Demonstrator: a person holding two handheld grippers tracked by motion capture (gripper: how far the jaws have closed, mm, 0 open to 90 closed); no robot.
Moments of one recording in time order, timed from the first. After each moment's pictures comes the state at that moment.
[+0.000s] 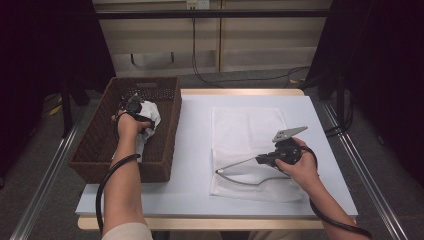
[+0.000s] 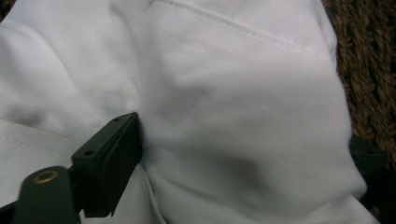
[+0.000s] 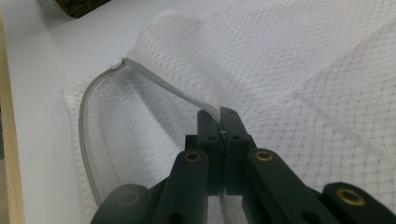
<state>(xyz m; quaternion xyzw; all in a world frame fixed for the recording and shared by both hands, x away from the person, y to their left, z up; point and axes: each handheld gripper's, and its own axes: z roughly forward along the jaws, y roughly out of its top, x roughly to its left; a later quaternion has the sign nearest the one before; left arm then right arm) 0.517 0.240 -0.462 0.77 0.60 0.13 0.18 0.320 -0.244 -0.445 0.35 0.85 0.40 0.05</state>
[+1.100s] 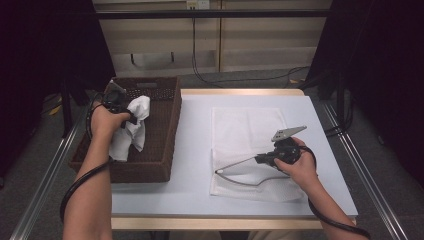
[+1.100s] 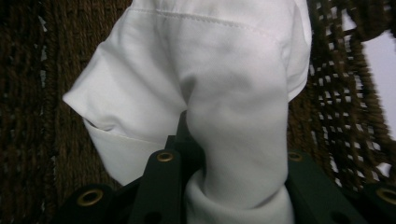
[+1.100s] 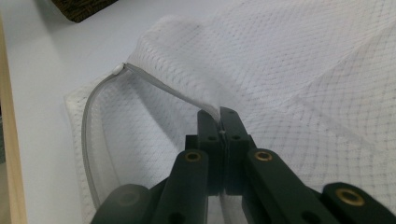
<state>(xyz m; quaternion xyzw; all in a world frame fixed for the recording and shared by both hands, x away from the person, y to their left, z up) 0.476 0.271 -0.370 0.76 0.60 0.07 0.23 0.320 -0.241 -0.442 0.35 0.84 0.40 0.05</state>
